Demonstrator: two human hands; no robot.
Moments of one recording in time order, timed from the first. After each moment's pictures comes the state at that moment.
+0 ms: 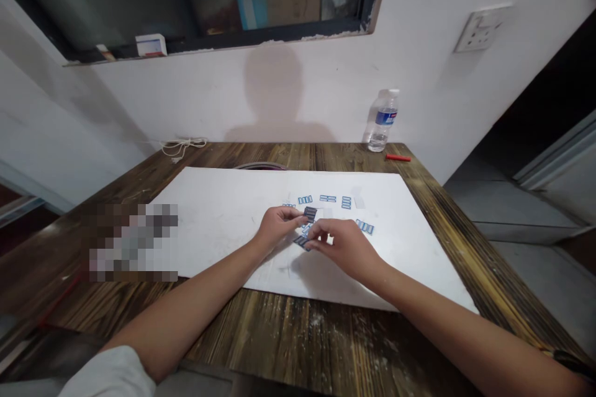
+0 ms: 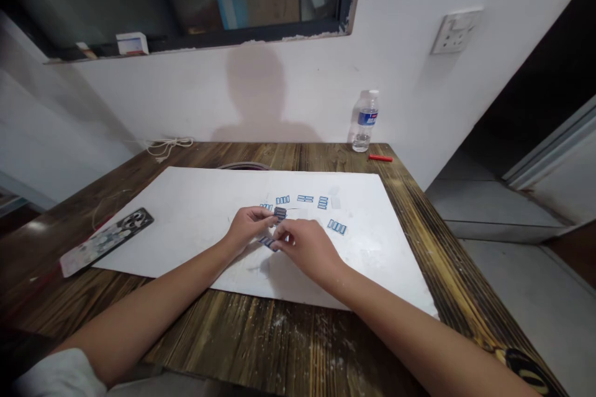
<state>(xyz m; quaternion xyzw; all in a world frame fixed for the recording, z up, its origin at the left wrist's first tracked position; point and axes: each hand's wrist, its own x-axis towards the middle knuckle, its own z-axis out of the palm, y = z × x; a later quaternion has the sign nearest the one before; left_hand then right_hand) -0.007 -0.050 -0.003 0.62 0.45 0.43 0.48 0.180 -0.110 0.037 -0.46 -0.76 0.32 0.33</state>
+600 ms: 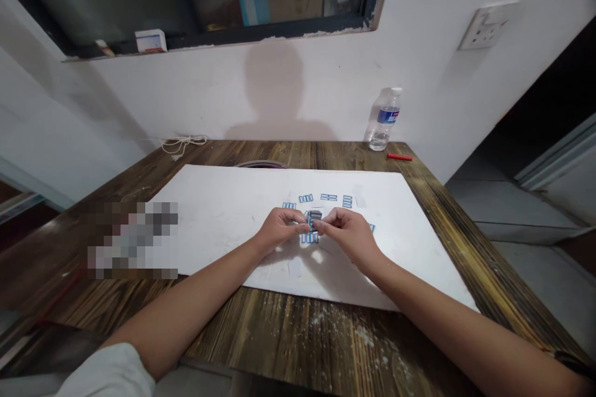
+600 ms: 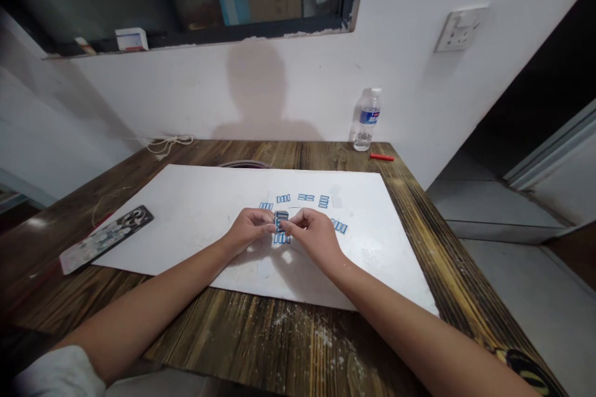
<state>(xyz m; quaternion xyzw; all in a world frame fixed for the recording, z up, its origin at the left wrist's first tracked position) -0.008 -0.055 0.007 0.65 0.35 0.42 0.53 0.182 -0.093 0.010 -0.49 -0.57 0.45 0.48</state>
